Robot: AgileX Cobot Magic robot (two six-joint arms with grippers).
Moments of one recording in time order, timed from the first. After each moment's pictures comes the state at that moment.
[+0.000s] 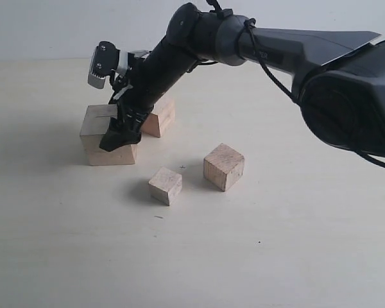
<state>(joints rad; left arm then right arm) 0.00 0.00 0.00 -0.06 0.37 0.00 0.73 2.53 -2.14 0.75 0.97 -1.33</state>
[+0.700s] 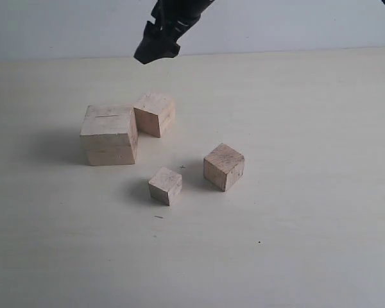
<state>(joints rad) 0.00 0.00 0.00 -0.06 0.37 0.00 0.59 2.26 -2.14 0.57 1.01 -1.12</state>
